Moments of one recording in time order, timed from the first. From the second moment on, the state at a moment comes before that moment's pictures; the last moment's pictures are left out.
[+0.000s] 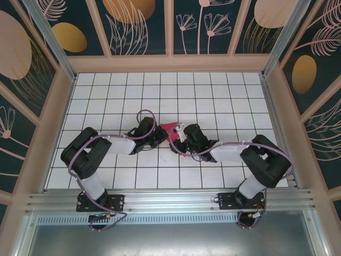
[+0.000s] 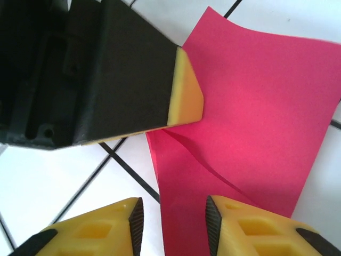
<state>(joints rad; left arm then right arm) -0.66 1.75 0.72 0.33 0.19 -1.21 0.83 1.57 0.61 0.26 -0.10 0.20</state>
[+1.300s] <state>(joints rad) -0.66 1.61 0.72 0.20 0.09 -1.18 0.92 1.70 0.64 0.38 0.04 0.16</state>
